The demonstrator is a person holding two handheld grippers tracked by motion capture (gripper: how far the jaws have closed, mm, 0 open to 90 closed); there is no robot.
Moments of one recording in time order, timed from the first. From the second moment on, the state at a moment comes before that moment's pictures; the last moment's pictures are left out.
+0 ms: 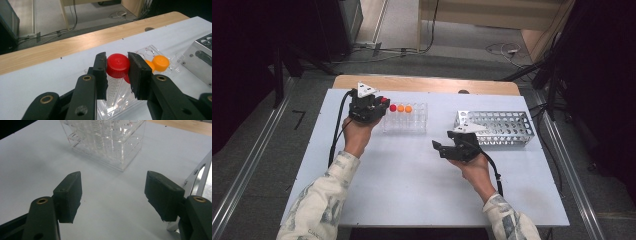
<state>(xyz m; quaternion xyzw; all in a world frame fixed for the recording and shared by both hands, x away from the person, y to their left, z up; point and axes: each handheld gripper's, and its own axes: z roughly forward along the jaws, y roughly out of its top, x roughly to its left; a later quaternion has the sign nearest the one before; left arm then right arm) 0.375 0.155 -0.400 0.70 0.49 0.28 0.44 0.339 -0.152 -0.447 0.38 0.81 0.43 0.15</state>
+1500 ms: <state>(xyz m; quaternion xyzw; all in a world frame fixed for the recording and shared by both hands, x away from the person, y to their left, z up) 0.329 0.172 -0.426 0.68 0.52 0.25 0.45 0.337 -0.160 -0.448 0.39 0.80 0.43 0.16</state>
